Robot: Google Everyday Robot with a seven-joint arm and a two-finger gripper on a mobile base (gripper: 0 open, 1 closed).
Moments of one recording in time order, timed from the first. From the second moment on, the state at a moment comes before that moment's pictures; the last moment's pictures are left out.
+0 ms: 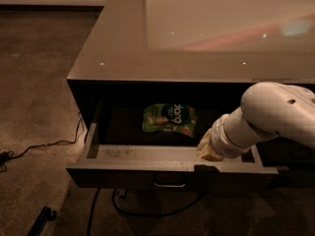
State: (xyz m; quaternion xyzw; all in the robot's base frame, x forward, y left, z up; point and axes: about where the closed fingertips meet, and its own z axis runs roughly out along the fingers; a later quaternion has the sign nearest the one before) arm 0.457 -0.141 0.716 -0.60 0.77 0.06 0.20
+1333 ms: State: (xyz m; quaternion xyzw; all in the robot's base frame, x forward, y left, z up) arm 0.484 -0.137 0.682 -0.62 0.76 0.05 0.18
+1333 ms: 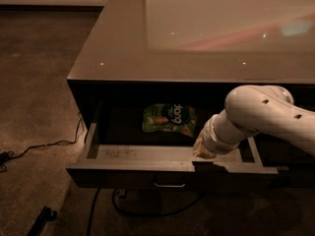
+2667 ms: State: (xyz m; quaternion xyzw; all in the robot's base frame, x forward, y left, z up) arm 0.461 -0.143 0.642 -0.62 0.77 0.06 0.13
